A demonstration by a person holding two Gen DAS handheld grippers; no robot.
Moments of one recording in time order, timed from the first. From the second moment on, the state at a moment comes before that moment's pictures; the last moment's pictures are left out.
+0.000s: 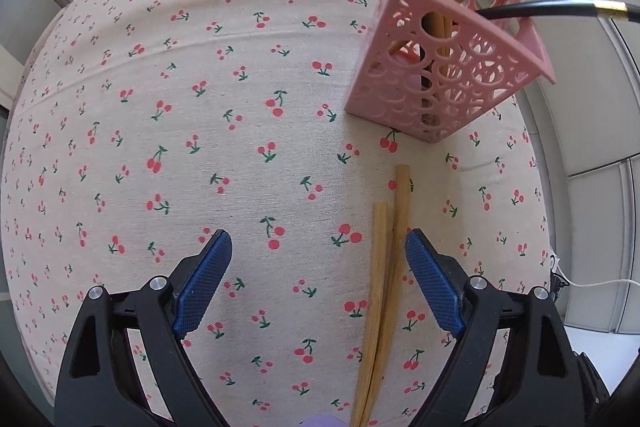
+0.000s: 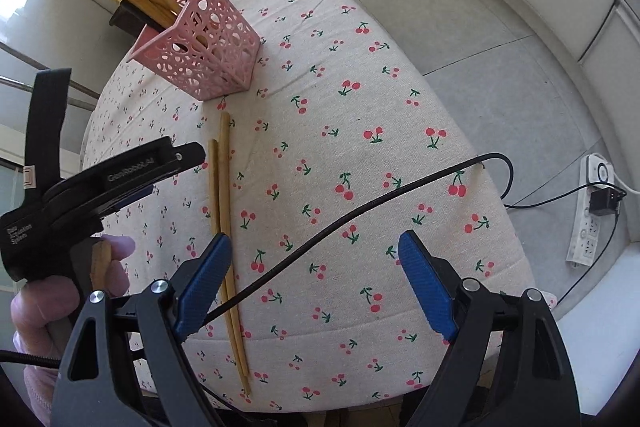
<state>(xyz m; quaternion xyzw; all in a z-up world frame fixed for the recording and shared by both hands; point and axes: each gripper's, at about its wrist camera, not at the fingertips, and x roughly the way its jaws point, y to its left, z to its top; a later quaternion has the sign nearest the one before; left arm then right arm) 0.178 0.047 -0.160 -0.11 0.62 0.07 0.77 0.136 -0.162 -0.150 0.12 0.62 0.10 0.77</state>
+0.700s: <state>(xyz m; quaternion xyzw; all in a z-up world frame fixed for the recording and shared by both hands) 0.185 -0.023 -0.179 -0.02 0.61 0.04 0.79 0.141 -0.161 -0.154 0.12 0.62 0.10 0.77</state>
